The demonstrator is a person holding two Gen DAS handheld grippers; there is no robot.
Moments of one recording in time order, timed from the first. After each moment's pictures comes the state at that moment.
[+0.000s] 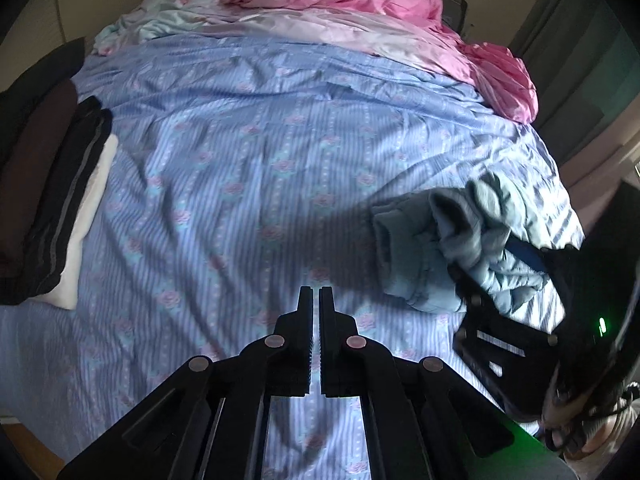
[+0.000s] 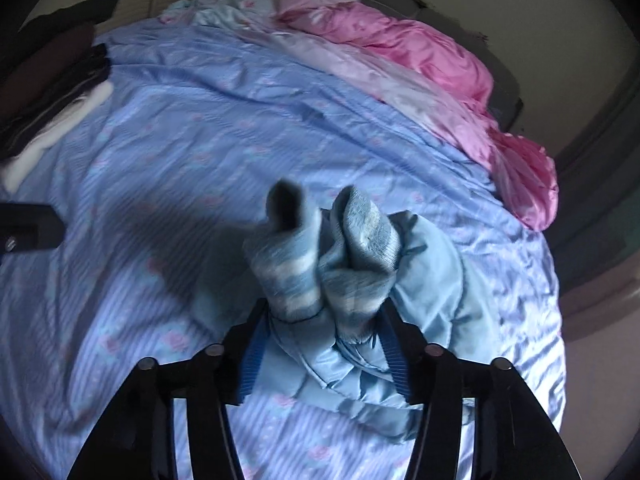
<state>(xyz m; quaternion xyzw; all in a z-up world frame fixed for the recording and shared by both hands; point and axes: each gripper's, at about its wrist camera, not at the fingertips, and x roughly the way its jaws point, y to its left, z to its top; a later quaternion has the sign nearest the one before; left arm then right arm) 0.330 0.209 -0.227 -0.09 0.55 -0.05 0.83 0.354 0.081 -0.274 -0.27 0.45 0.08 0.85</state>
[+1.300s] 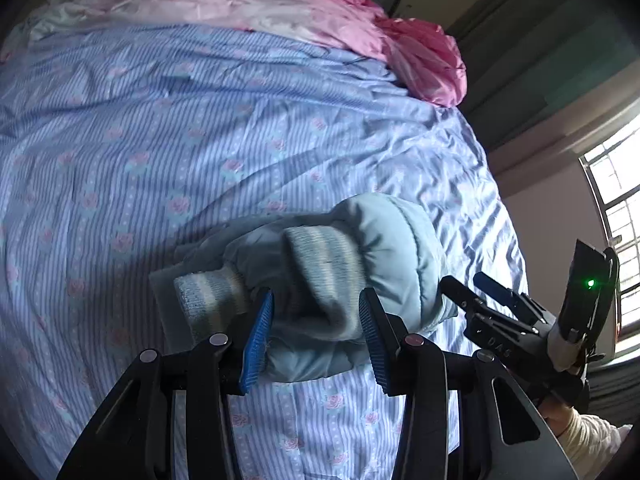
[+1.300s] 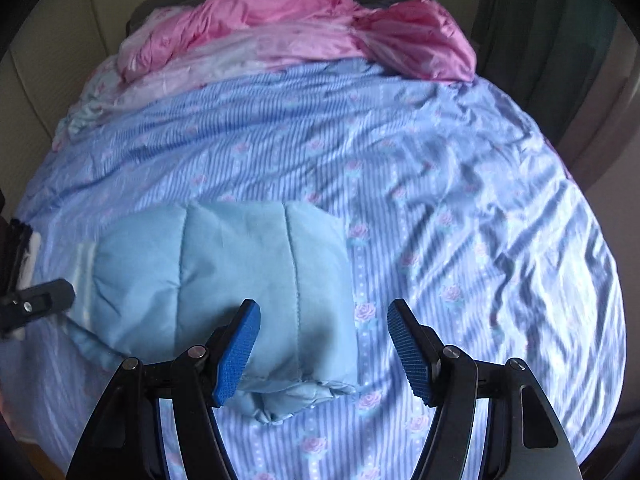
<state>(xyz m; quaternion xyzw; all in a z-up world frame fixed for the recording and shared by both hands) 0.414 0.074 -0.236 -0.15 0.57 -0.19 0.79 0.400 -0.147 -0.264 0.00 0.52 -0.03 0.86</state>
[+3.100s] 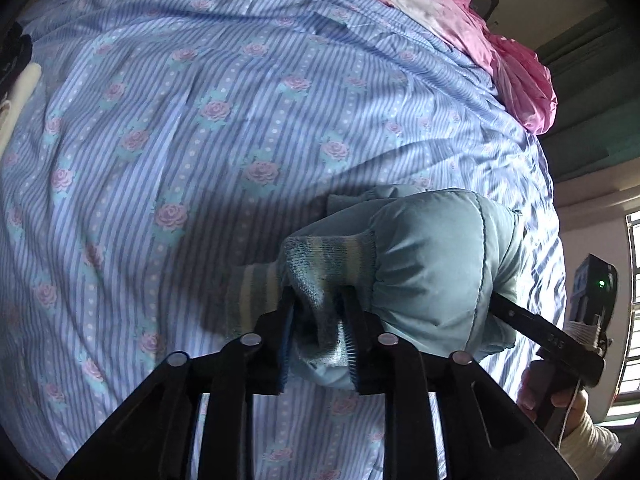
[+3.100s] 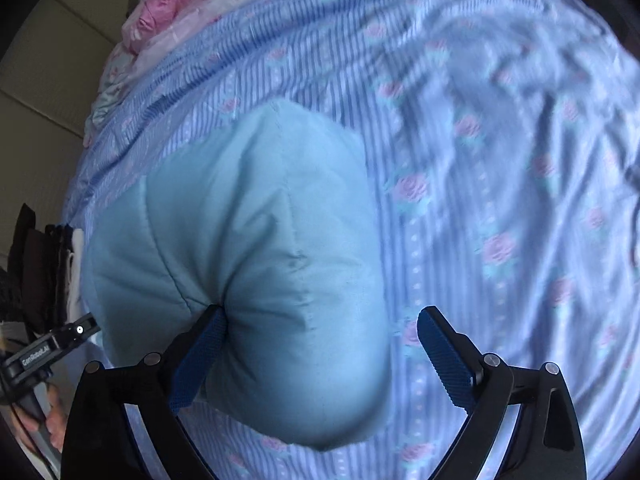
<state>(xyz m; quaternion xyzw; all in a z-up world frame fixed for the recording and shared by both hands) 0.402 0.170 -0.305 -0.20 0.62 -0.07 0.76 0.426 -0.124 -0.352 0.15 0.62 0.07 0.77</state>
